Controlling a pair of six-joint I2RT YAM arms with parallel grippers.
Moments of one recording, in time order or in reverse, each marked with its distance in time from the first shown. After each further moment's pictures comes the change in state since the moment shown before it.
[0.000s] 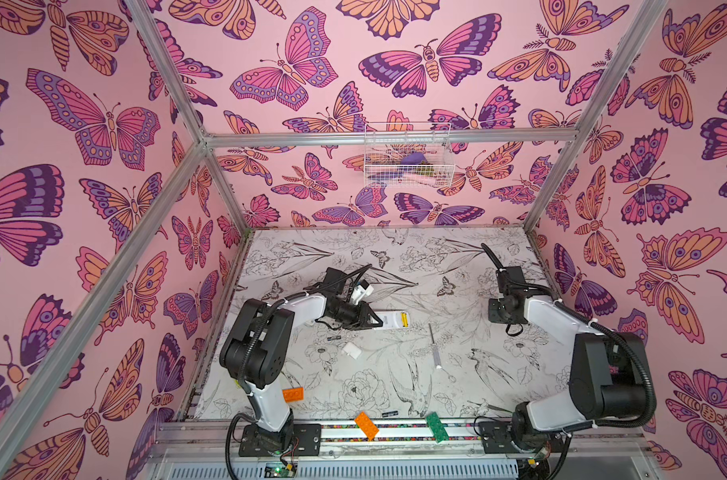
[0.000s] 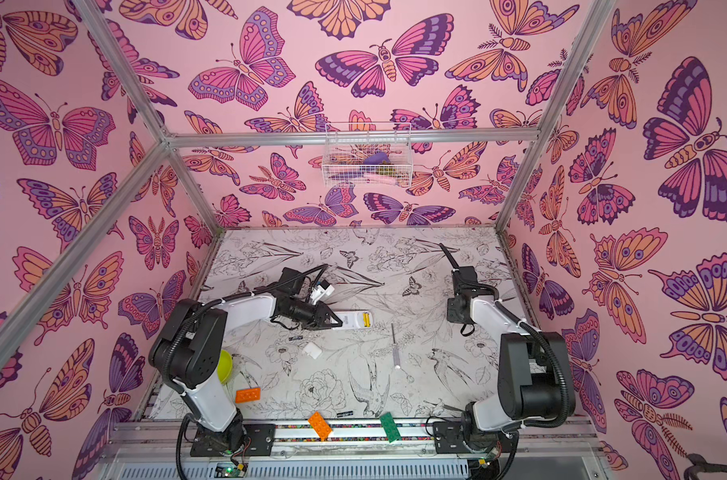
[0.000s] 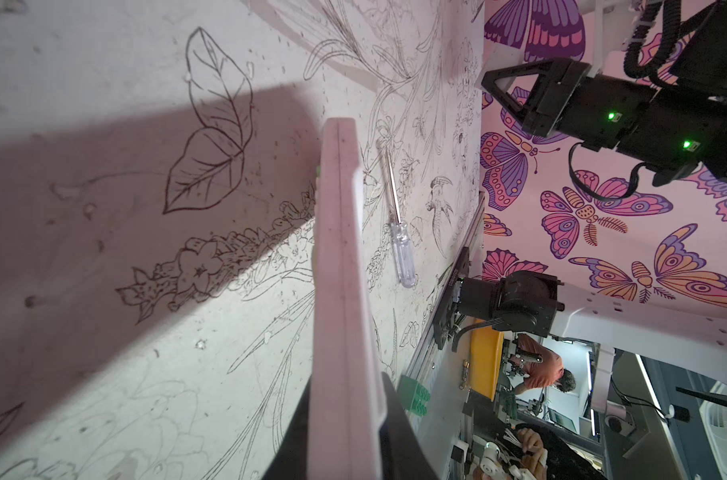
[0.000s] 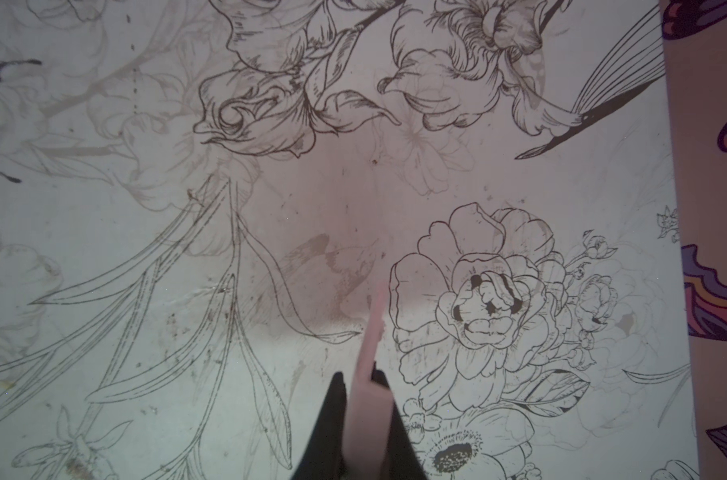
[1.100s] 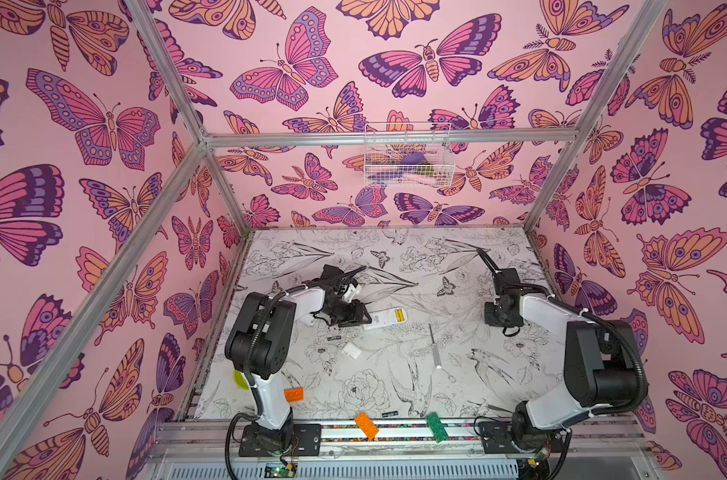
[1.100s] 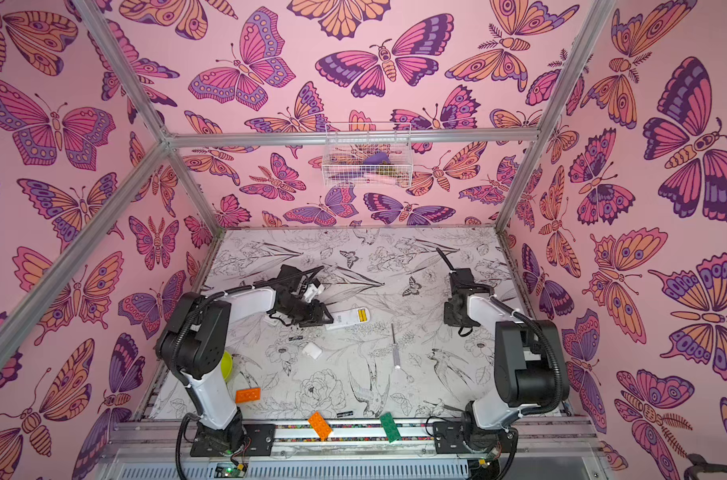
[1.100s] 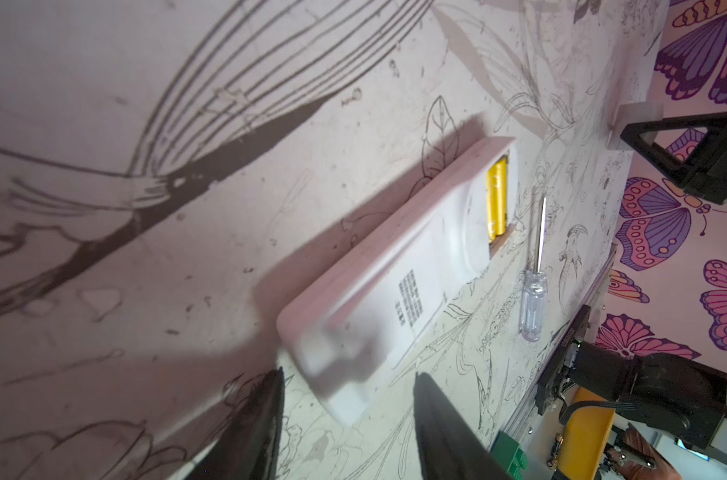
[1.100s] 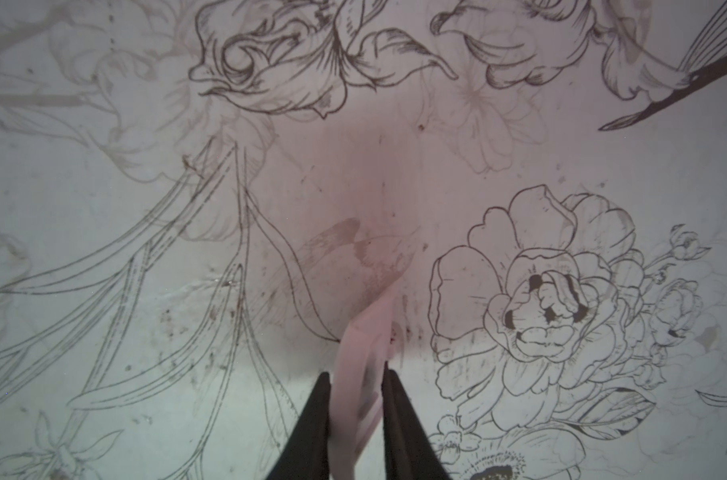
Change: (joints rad) left arm 0.046 0.049 0.072 -0.112 -0.314 0.065; right arm 0.001 0.074 0.003 -0.001 -0.058 -0.004
